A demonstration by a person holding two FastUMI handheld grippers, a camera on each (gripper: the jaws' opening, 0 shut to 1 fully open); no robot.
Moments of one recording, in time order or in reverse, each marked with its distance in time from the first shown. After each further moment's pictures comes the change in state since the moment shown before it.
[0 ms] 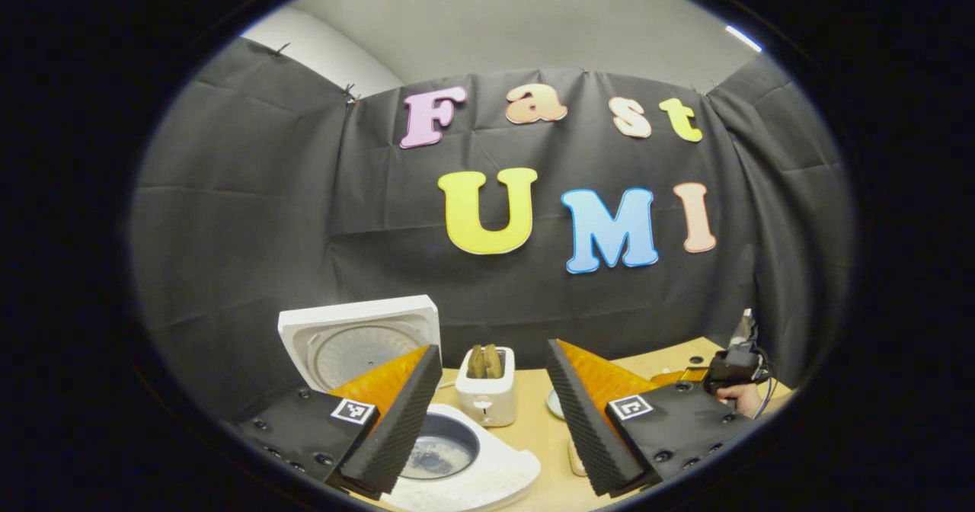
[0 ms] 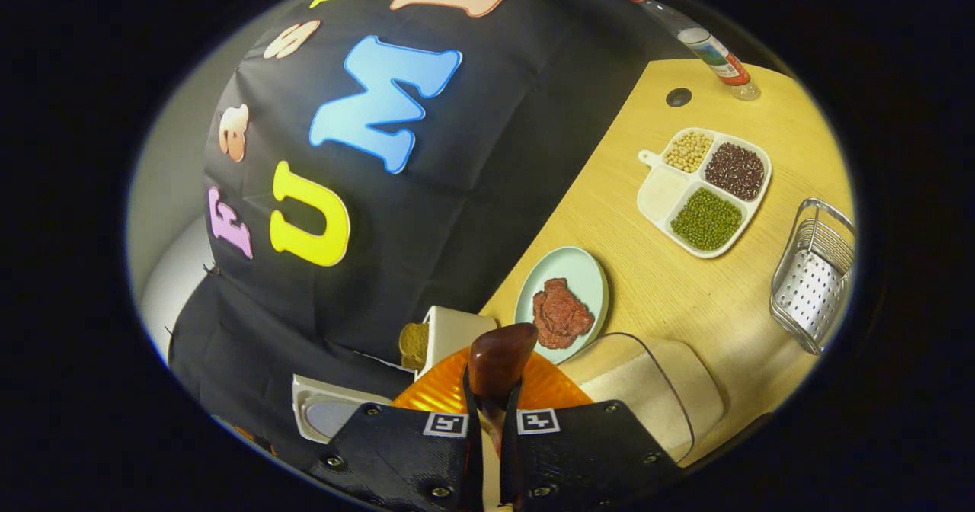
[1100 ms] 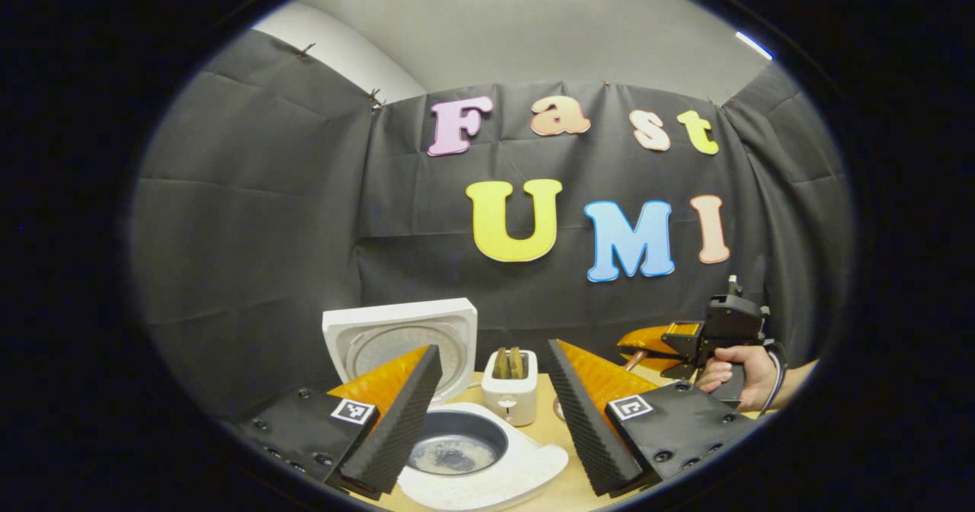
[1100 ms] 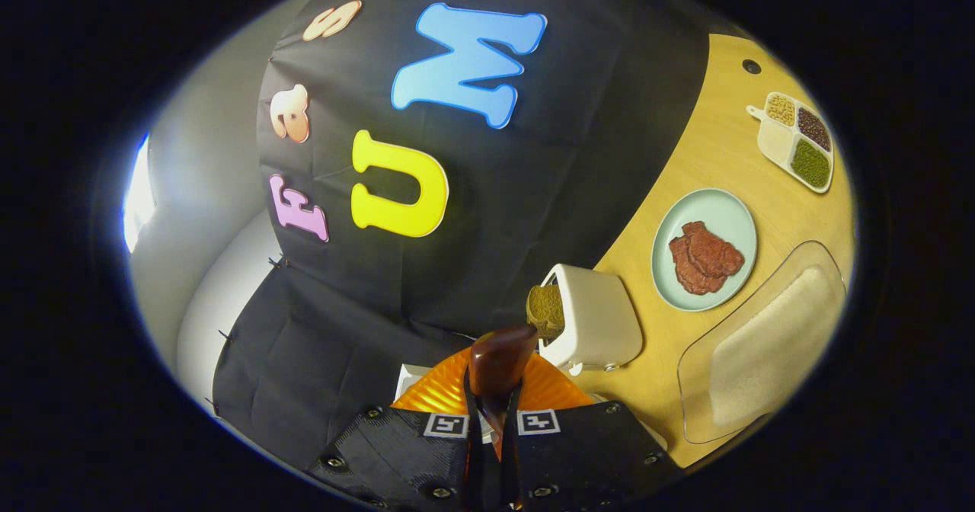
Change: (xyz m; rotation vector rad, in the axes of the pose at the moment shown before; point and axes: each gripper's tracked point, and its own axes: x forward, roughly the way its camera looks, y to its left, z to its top) left arm -0.003 0.005 0.011 -0.038 -0.034 0.091; right arm 0.023 0.172 -0.076 0.002 0.152 0.237
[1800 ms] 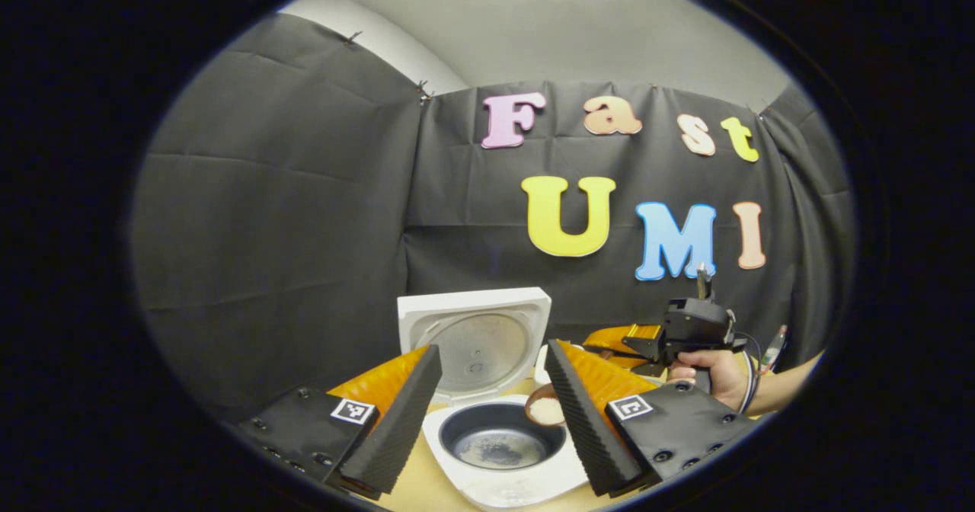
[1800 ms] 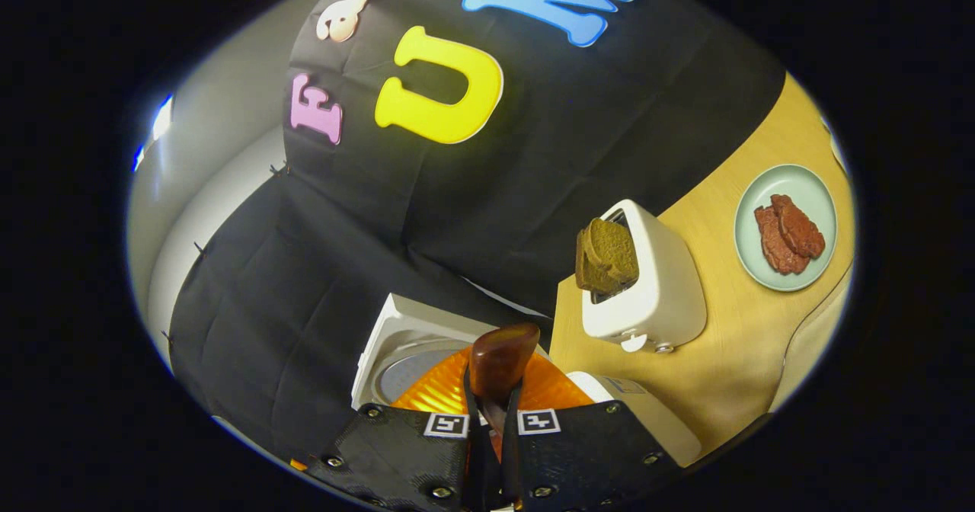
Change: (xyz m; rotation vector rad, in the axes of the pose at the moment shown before) left arm -0.004 0.021 -0.008 -0.055 0.025 0.150; right arm 0.102 0.034 -0.116 -0.242 0.200 0.007
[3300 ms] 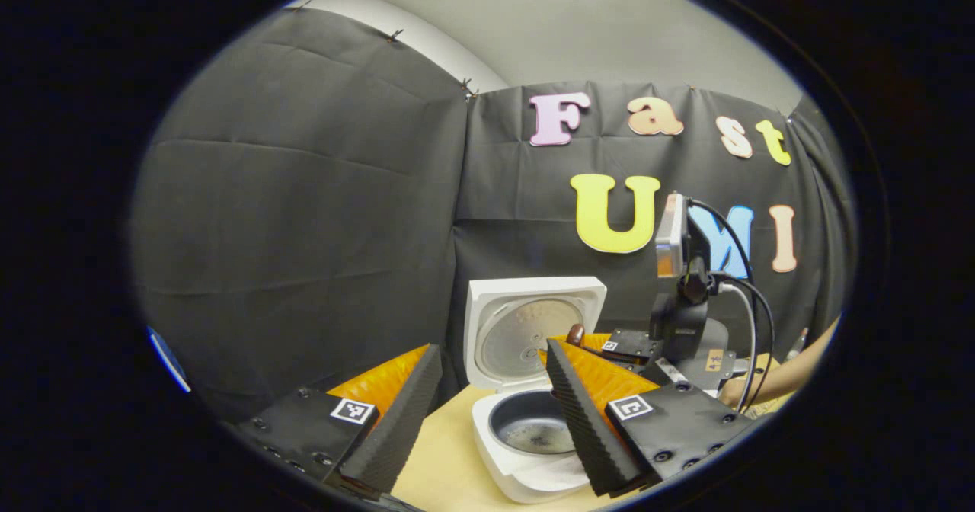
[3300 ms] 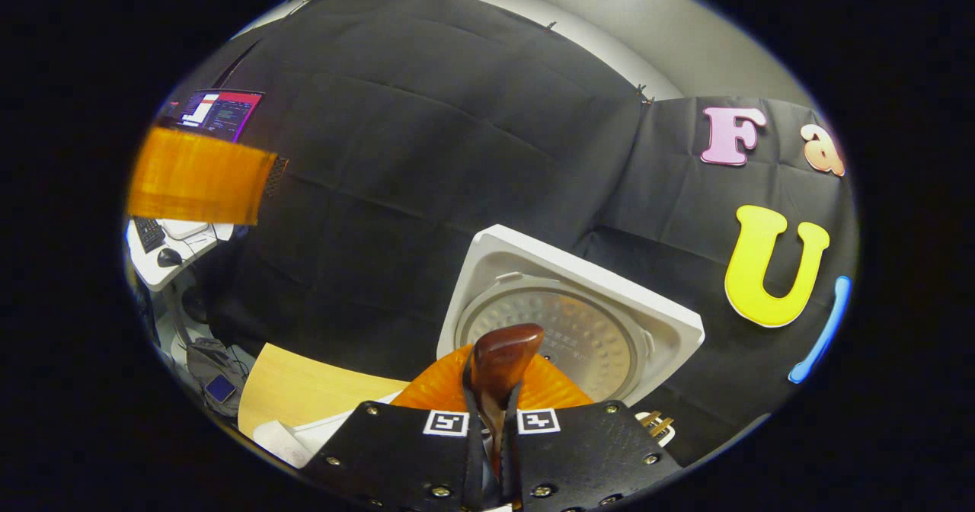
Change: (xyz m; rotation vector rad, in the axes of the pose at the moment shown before) left arm -0.018 0.026 -0.006 -0.032 0.011 0.155; right arm 0.008 0.097 -0.146 -1.484 0.030 0.302
